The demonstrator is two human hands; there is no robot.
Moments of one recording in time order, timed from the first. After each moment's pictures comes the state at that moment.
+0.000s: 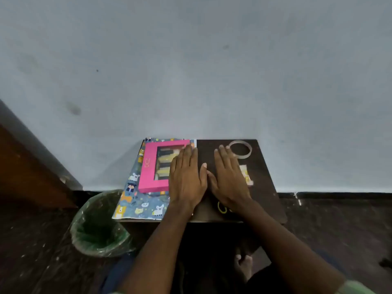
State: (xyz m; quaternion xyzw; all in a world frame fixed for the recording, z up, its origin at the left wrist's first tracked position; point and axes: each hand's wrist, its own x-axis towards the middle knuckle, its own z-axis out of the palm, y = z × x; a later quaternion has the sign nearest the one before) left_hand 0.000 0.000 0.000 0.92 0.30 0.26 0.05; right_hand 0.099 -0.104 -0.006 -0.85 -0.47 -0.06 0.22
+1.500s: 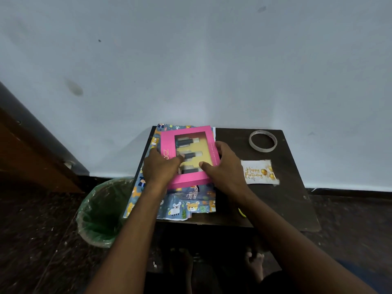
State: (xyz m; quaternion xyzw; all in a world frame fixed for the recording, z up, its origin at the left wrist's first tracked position) left_hand -0.038 0.094 0.013 0.68 0.54 0.21 0.45; right_hand 0.079 -0.038 0.004 -0.81 -0.31 0.15 0.46
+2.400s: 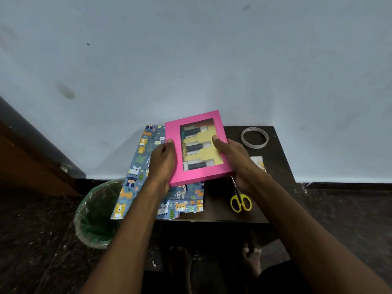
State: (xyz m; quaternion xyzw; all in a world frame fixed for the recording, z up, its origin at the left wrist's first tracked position) left_hand -0.022 0.077 0.022 0.60 0.45 0.23 0.62; right_hand 0.106 -0.062 0.040 -0.63 -0.13 0.41 0.64
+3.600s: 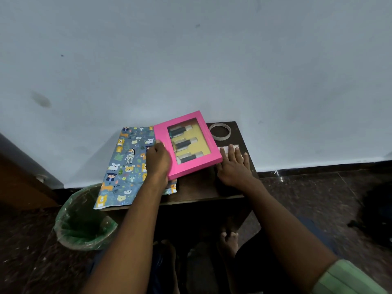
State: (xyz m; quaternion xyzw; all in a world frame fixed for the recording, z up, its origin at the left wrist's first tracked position) left_hand 0.003 0.019 0.015 0.61 0.46 0.28 0.58; right_hand 0.131 -0.159 -0.018 -0.92 -0.33 0.16 0.10
